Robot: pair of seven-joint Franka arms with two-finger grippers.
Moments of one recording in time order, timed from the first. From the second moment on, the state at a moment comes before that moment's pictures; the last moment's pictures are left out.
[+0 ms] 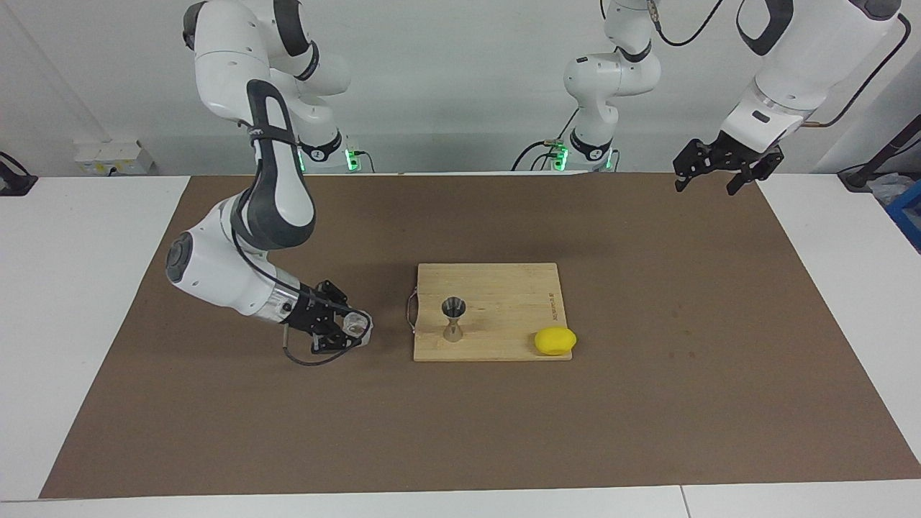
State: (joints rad) left arm 0.02 -0.02 -0.07 -1.59 -0.04 1.49 0.08; right arm -0.04 0.50 0.09 -1.62 0.64 2.00 1.23
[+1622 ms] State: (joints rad) left arm 0.02 -0.02 -0.07 -1.59 -0.04 1.49 0.08; right arm -0.28 0.38 0.09 -1.82 0.55 1.98 0.86
